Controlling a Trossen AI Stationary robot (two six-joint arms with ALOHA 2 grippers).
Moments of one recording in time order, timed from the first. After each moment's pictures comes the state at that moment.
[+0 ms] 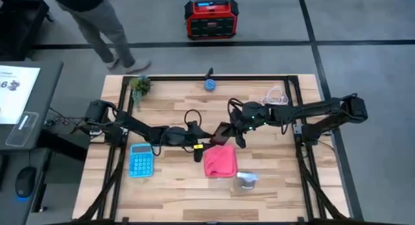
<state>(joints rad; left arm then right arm) -0.12 1.76 0.73 0.82 -0.19 -0.35 -0.06 1.36 0.79 0.04 -0.24 0.23</state>
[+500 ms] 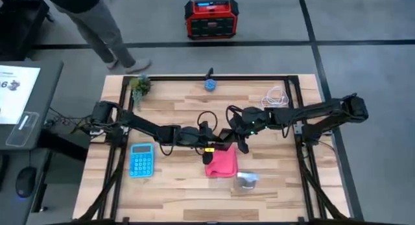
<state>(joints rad) -0.12 1.78 0.91 0.54 -0.17 -0.27 -0.01 1.36 0.79 -0.01 -0.23 0.22</state>
